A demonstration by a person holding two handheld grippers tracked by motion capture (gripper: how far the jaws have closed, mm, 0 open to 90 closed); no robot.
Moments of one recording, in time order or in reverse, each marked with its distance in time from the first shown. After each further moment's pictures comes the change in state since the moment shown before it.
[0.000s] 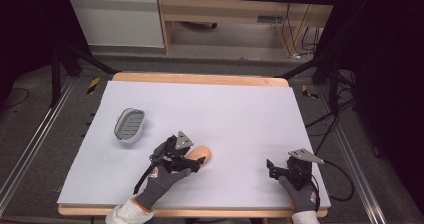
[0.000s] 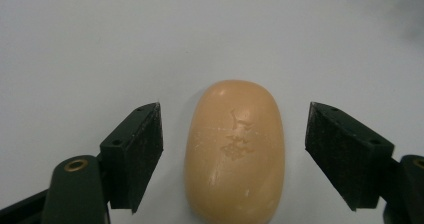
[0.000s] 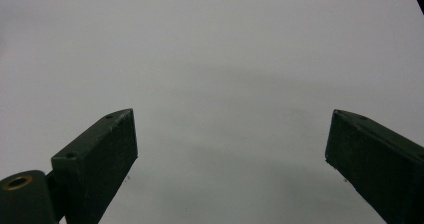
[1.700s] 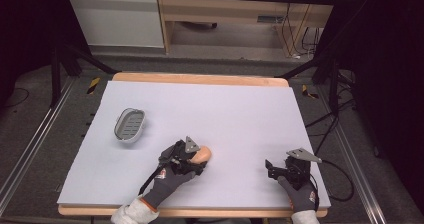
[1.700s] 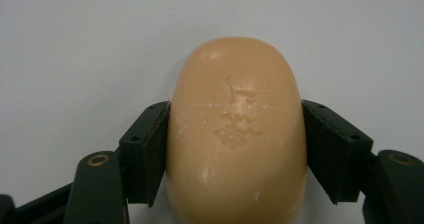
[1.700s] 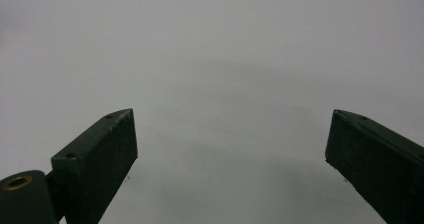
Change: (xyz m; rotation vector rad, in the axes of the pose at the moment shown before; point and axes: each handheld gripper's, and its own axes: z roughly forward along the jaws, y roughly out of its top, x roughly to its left) left arm -0.005 -0.013 0.029 0.101 0.008 0.037; right arm 0.002 0.001 0.003 0.020 0.004 -0.014
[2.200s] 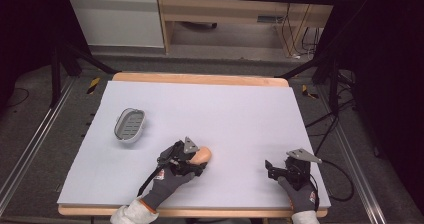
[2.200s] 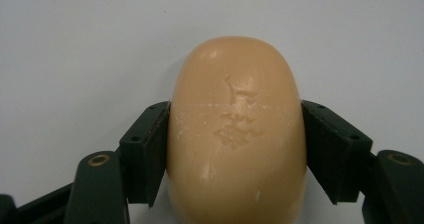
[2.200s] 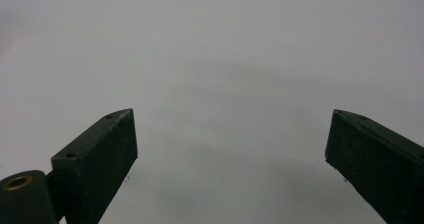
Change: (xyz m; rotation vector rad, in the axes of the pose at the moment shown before) left arm -0.001 0.000 -0.007 -0.012 -0.024 -0.011; right arm 0.001 0.000 -0.001 -0.004 0.005 -0.001
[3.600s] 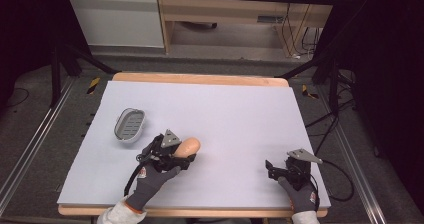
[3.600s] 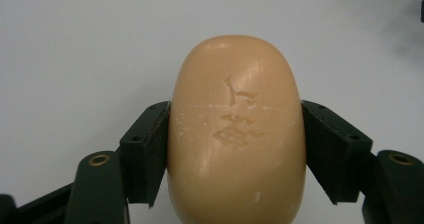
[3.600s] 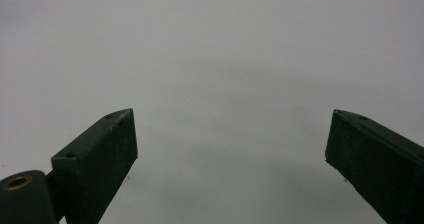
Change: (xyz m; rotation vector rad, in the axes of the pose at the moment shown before) left arm 0.023 0.002 -0.055 -0.124 0.011 -0.086; right arm 0.000 0.000 -0.001 -0.001 0.000 0.008
